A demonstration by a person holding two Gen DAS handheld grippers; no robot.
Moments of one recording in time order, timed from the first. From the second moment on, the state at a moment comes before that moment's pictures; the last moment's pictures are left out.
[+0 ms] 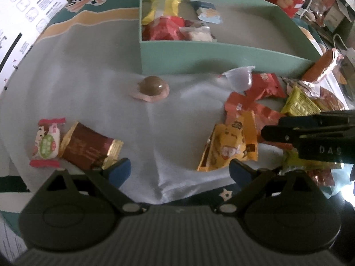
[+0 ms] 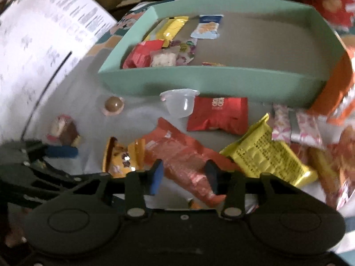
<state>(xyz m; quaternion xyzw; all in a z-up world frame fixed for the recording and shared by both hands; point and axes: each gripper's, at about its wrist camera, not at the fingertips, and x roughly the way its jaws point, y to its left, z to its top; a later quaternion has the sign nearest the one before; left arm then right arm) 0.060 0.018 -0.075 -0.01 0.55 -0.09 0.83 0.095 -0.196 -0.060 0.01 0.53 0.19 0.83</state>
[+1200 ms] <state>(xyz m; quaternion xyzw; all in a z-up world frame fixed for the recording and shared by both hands) 0.083 0.026 -0.080 -0.03 0.53 -0.10 0.84 0.109 -0.161 -0.071 -0.14 0.50 0.25 0.81</state>
